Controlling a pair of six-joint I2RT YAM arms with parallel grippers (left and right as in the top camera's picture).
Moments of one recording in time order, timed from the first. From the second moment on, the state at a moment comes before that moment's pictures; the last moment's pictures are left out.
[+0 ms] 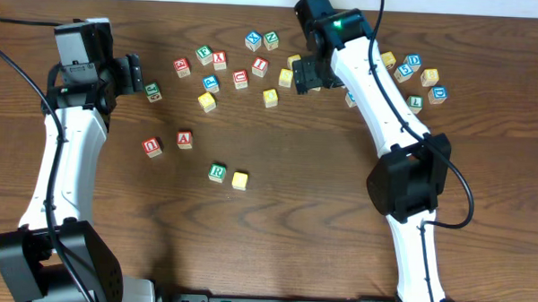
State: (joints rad) left arm 0.18 1.61 1.28 -0.44 -0.11 0.06; right arm 0.42 2.37 2.36 -1.34 0.22 0.24
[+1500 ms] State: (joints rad) left arm 0.18 1.61 1.28 -0.44 -0.11 0.06; right arm 0.34 2.49 2.36 -1.10 -0.10 0.27
